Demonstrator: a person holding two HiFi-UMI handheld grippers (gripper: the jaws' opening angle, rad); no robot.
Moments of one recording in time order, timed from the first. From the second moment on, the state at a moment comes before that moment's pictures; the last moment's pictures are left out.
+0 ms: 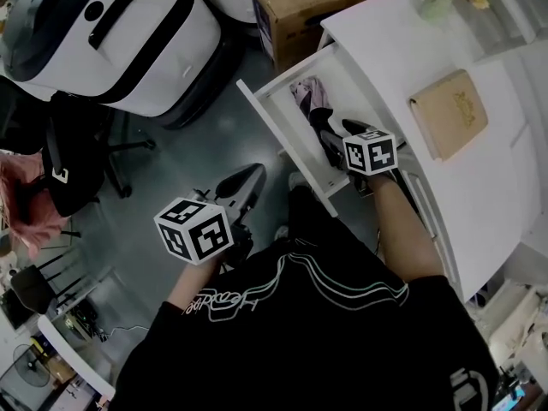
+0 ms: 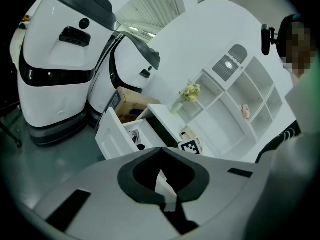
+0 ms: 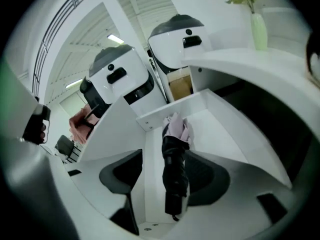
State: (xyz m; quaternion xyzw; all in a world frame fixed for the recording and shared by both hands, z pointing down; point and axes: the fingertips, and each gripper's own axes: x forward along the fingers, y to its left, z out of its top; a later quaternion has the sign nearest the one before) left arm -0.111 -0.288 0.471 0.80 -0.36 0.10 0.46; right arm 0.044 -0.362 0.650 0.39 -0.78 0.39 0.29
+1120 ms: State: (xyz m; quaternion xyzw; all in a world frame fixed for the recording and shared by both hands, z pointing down) left arm -0.080 -0.163 0.320 0.90 -0.28 0.03 0.33; right arm -0.004 -0.152 0.325 0.30 -0.91 0.28 -0.03
